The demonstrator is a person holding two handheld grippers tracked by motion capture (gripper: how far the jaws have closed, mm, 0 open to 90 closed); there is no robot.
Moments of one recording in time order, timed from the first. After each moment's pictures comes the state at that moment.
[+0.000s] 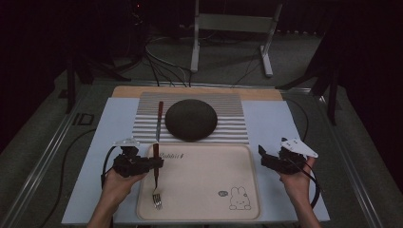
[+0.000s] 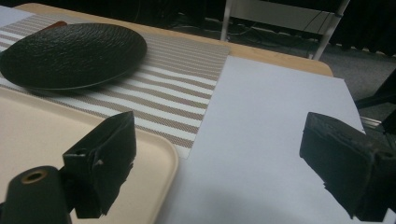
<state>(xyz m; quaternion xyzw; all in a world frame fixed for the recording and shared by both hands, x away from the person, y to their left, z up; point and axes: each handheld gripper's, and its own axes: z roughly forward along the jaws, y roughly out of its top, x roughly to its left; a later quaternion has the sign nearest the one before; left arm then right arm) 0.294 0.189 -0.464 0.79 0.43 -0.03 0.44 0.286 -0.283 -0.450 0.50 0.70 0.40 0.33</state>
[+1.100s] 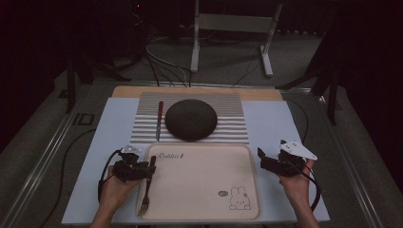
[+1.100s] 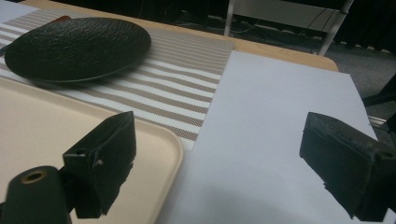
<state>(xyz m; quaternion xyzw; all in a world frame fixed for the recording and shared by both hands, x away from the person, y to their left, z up) 0.293 0.201 -0.494 0.80 0.49 0.07 0.33 0.281 -0.282 -0.456 0.49 0.70 0.40 0.32</state>
